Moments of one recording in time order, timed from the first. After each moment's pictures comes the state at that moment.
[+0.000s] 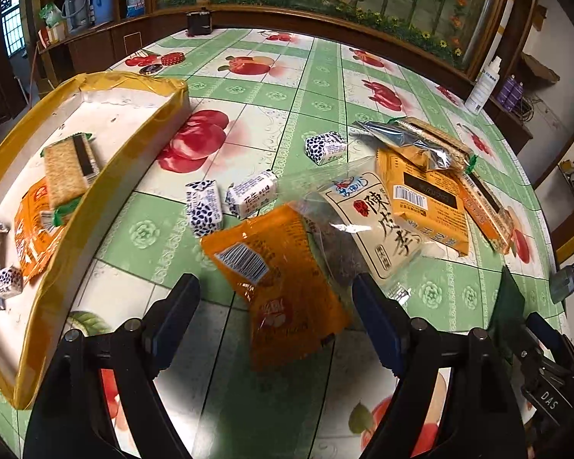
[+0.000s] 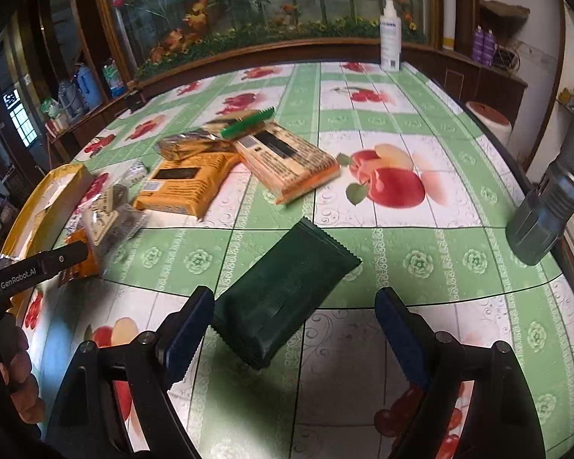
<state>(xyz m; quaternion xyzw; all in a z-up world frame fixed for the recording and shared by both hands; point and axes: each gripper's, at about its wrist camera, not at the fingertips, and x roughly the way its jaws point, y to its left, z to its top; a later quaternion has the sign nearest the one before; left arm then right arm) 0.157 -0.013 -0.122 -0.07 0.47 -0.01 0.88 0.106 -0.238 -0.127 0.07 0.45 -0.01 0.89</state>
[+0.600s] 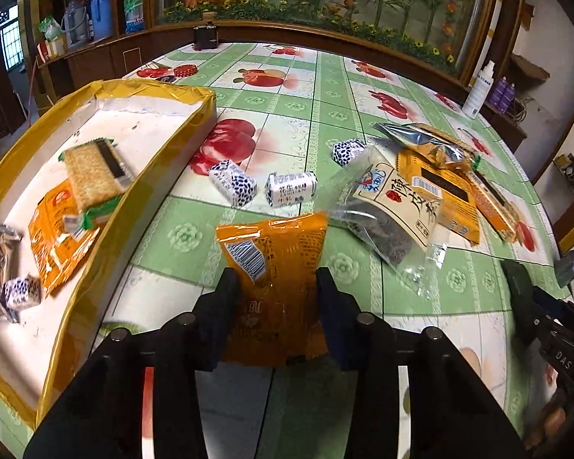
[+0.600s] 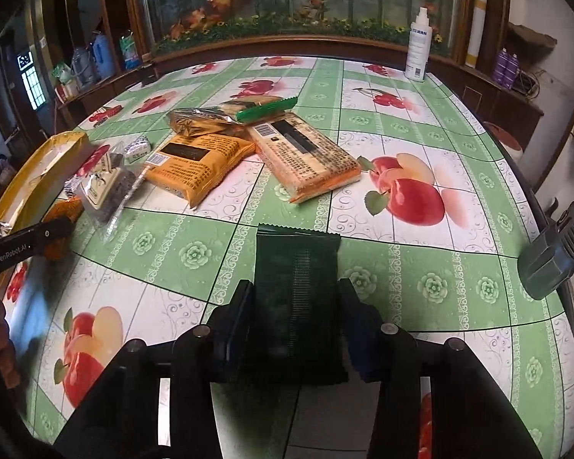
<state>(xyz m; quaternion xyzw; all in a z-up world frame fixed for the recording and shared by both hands) 0.136 0.019 -0.122 -0.06 0.44 -0.02 0.90 0.109 -0.227 -0.128 0.01 0.45 0.03 0.89</state>
